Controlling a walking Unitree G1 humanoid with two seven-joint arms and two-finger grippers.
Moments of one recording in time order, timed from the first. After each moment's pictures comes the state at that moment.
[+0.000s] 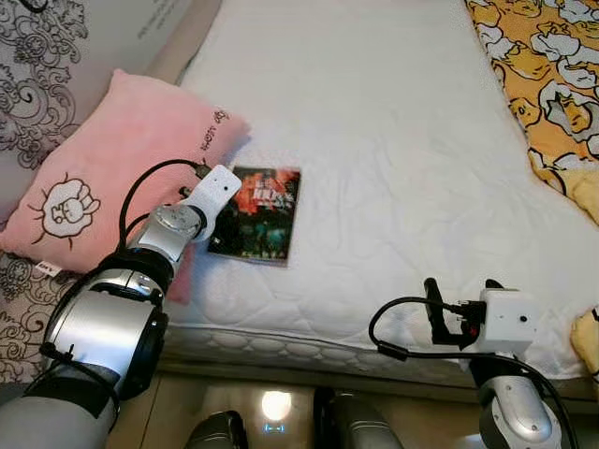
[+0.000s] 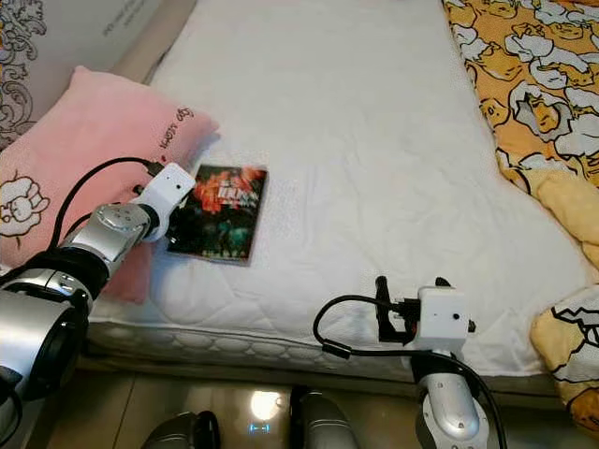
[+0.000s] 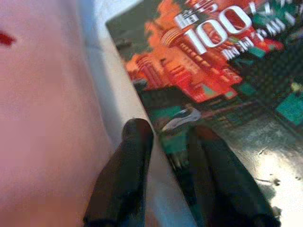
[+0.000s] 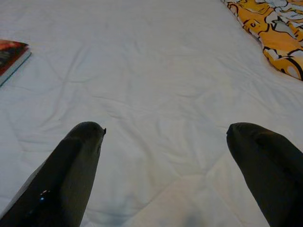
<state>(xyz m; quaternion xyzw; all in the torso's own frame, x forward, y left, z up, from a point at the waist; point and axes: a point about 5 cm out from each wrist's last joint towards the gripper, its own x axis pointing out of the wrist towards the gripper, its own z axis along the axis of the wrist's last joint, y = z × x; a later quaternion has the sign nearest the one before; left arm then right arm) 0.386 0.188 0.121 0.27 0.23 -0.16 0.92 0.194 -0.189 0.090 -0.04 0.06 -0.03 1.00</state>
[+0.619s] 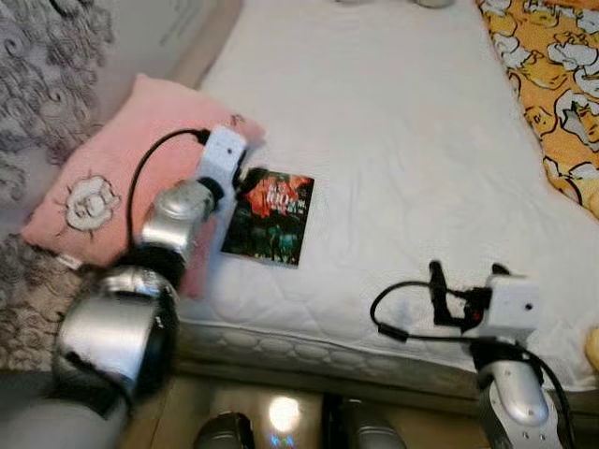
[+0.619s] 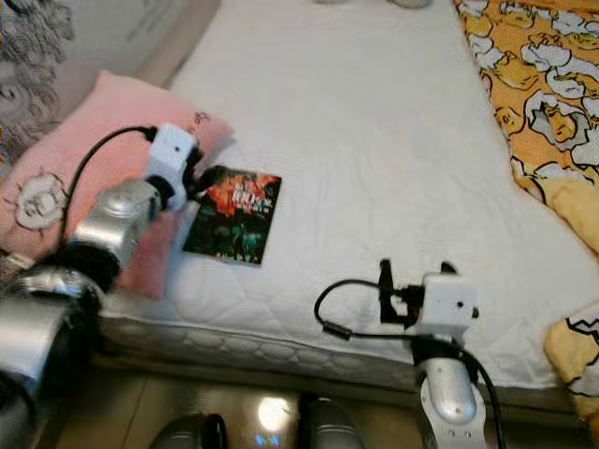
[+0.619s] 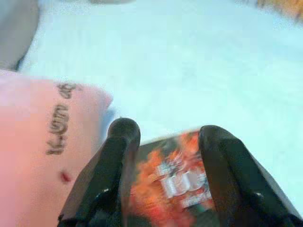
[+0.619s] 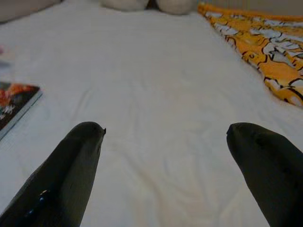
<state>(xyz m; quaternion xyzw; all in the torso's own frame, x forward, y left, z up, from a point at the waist) 0.393 0.147 0.155 0.08 0.04 -0.20 0.98 0.210 -0.191 0.101 -0.04 0.01 -0.06 1.00</state>
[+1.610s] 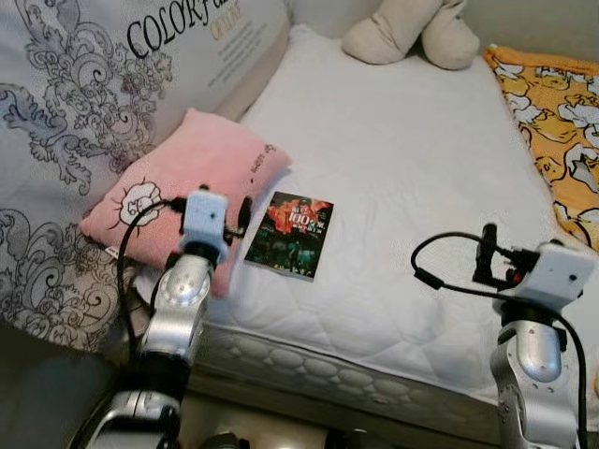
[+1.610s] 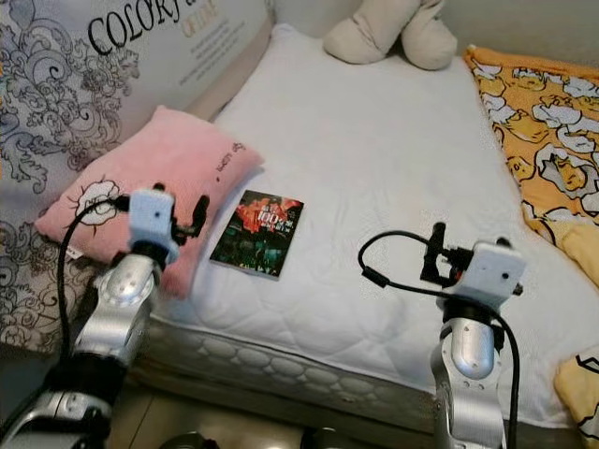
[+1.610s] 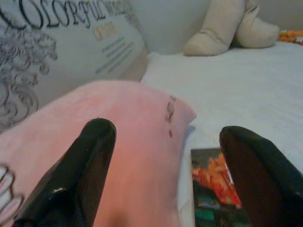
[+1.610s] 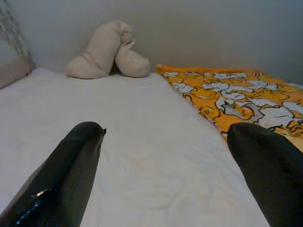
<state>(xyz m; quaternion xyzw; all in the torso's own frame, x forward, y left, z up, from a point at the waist) 0.332 0.157 0.111 0.09 -0.04 -0.06 0.99 0.245 -0.231 0.112 -0.03 -0.06 -0.18 0.98</state>
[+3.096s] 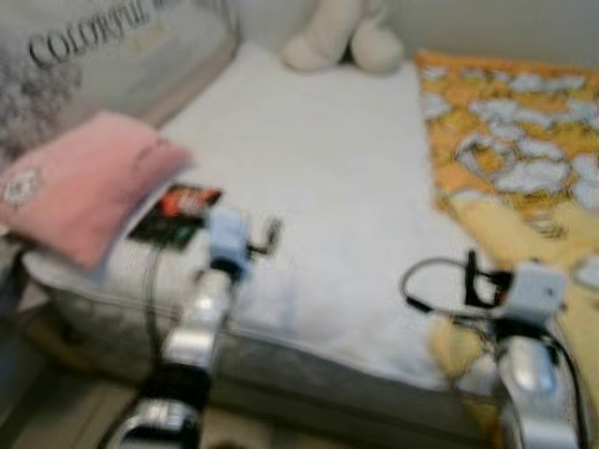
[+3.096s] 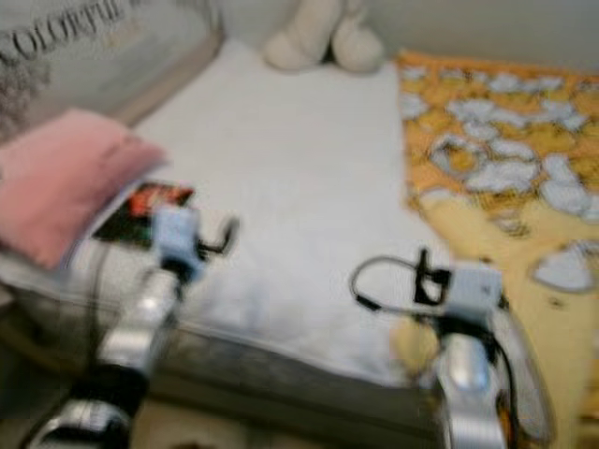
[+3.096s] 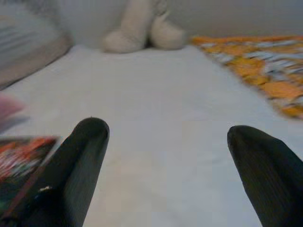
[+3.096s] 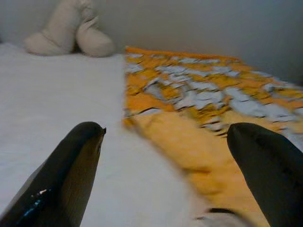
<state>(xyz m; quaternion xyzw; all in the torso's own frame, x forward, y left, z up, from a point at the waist) 0.324 0.120 0.088 0.02 0.01 -0.13 0.99 0.234 -0.230 0.089 -0.07 0.00 -0.15 0.99</state>
